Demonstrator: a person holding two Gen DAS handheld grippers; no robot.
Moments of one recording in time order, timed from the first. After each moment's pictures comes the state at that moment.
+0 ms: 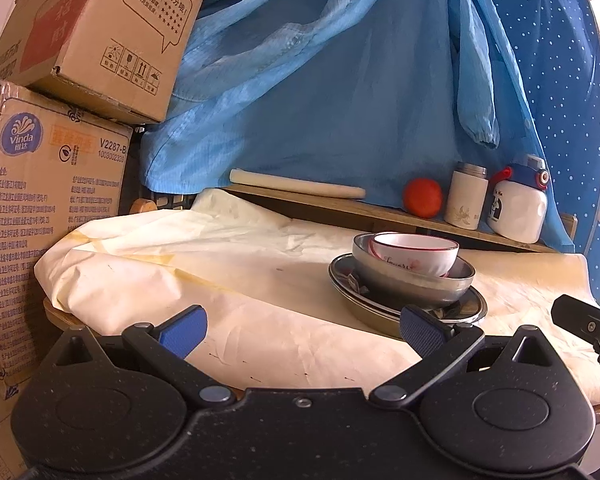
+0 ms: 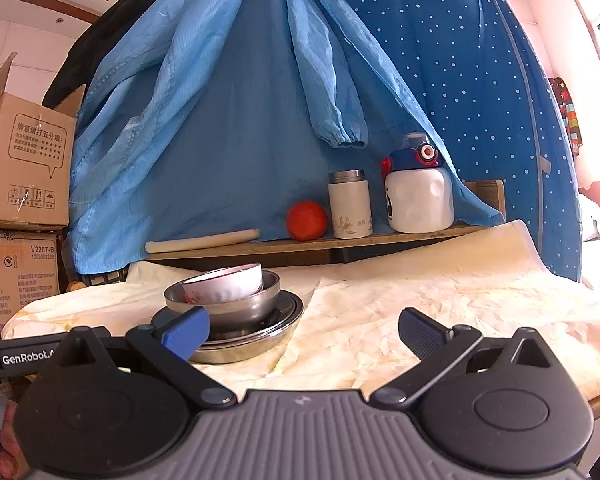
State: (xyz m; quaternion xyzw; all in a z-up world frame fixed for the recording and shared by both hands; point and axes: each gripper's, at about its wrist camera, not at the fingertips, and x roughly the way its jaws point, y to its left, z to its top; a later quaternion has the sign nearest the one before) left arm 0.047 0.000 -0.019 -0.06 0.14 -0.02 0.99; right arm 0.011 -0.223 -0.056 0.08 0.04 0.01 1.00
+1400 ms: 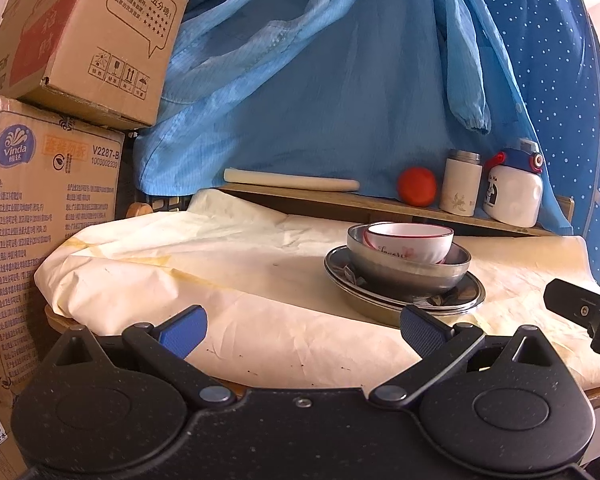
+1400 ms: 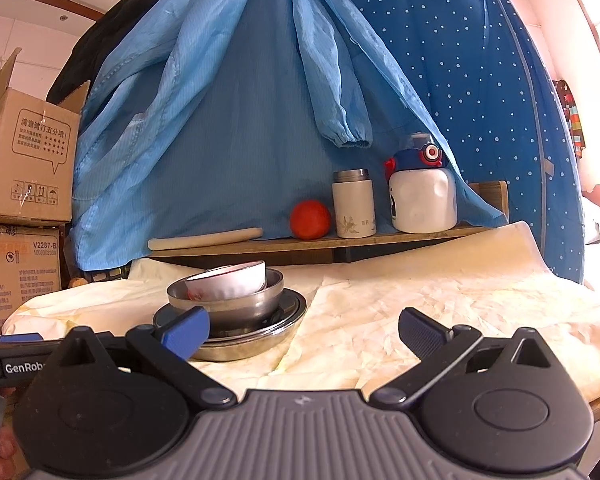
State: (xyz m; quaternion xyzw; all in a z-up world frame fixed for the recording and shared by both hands) left arm 0.046 -0.005 -0.020 -0.03 0.15 -0.03 0.99; right arm 0.012 -0.222 -0.057 0.08 0.04 0.01 1.00
